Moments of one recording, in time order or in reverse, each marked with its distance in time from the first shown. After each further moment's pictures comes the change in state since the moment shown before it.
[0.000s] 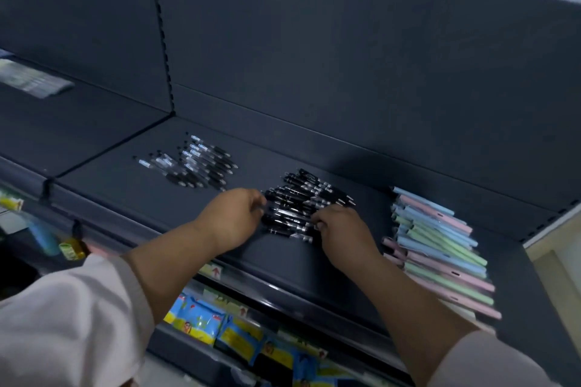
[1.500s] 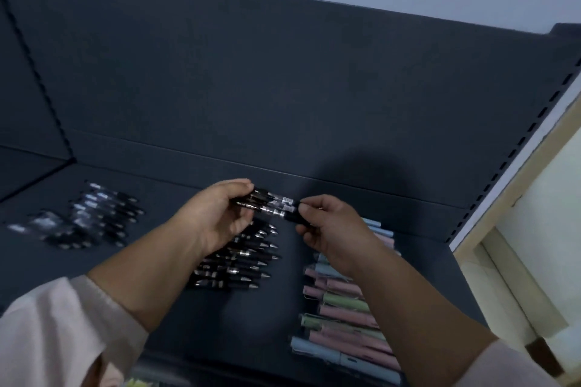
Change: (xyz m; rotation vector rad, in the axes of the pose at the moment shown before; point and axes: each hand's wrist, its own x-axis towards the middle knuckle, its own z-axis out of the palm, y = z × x) left_hand 0.065 0.138 0.032 -1.381 -0.127 -0.354; right_hand 0.001 0.076 -0.094 1.398 0.074 0.466
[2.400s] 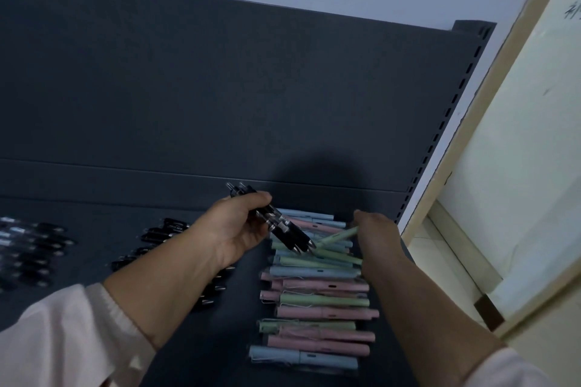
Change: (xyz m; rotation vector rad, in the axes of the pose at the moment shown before) left_hand 0.001 -0.036 0.079 0.071 -0.173 -0.113; right_hand -0.009 0.010 -0.117 -0.057 0.713 -0.002
